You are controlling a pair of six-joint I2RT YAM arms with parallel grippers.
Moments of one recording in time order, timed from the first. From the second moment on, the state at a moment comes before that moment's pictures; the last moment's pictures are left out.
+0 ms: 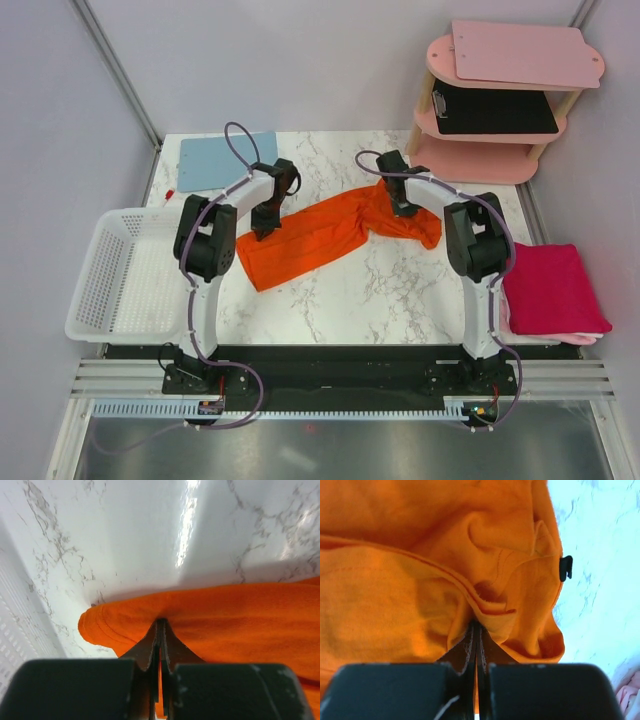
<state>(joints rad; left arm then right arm) -0.37 2.20 1.71 -1.03 -0.38 -0.44 0.34 2.14 1.58 -0.61 0.45 0.16</state>
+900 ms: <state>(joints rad) -0.71 2.03 1.35 -1.16 -0.26 -0.49 0.43 2.57 2.24 -0.54 0.41 -0.17</state>
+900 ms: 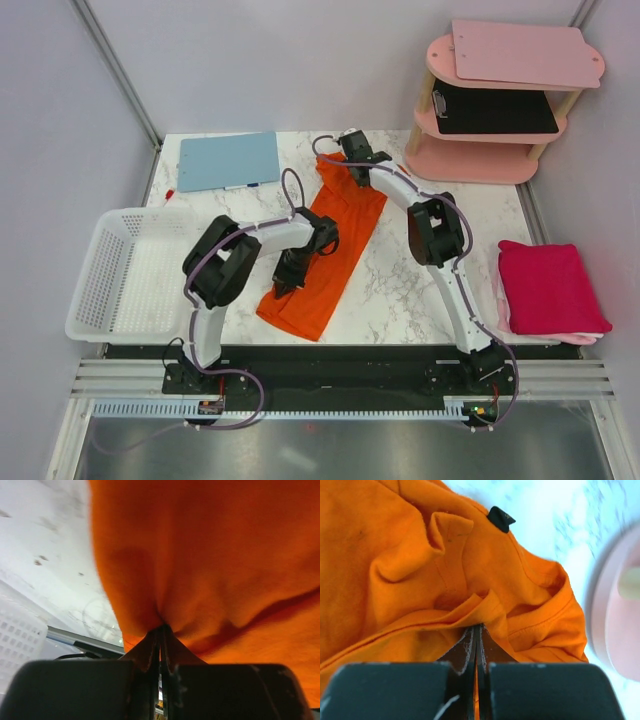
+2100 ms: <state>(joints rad) -0.65 1.70 1.27 -0.95 -0.09 -0.56 0.48 1.85 1.53 -0.44 -0.01 0.15</state>
